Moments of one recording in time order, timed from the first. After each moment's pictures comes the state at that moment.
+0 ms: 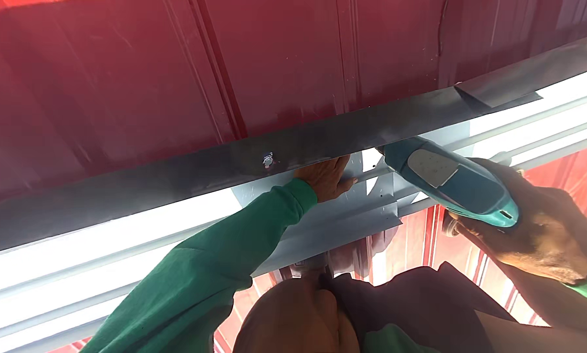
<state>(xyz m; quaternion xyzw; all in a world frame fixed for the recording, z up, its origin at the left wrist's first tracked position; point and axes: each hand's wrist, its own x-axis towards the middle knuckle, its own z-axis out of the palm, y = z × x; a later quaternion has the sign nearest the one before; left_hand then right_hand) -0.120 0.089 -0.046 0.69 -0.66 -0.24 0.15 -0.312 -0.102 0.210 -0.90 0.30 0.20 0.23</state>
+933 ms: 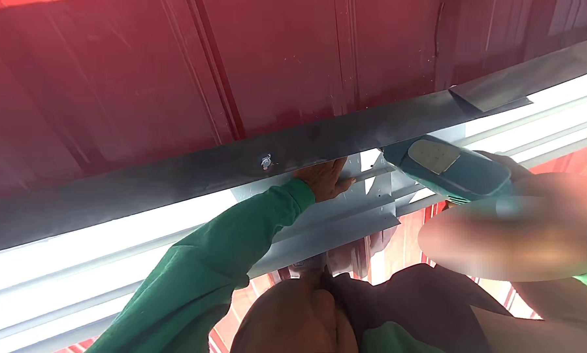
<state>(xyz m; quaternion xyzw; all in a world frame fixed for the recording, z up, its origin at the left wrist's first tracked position) -0.111 0.078 0.001 0.72 -0.63 -0.19 0.21 -0.297 -0.108 0.216 -0.87 0.35 0.23 0.25</state>
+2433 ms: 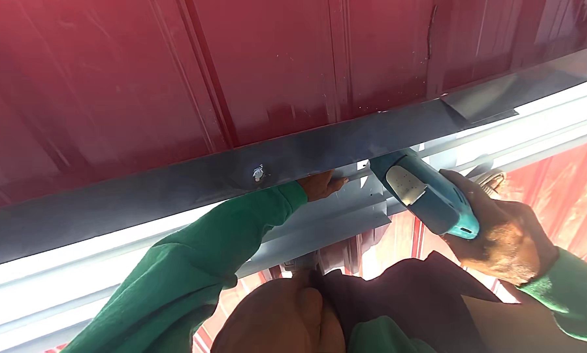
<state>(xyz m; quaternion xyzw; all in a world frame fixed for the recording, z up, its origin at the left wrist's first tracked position) -0.116 0.088 -0.034 0.68 -0.64 -0.30 0.19 -0.319 -0.085 0.202 -0.93 0.26 0.19 0.17</state>
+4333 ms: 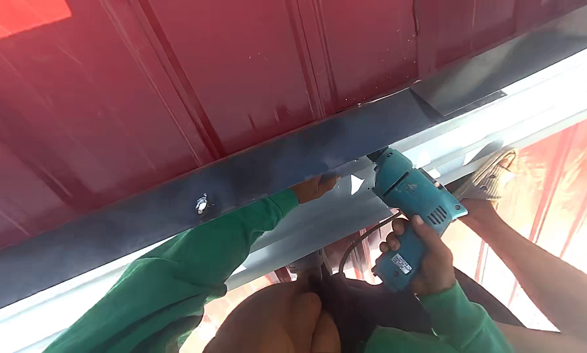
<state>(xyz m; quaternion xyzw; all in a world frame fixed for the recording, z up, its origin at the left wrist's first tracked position) -0.116 0.075 0.004 0.71 -0.63 -0.24 0.19 -0.353 0.040 0.137 -0.14 0.62 -0.23 0.74</state>
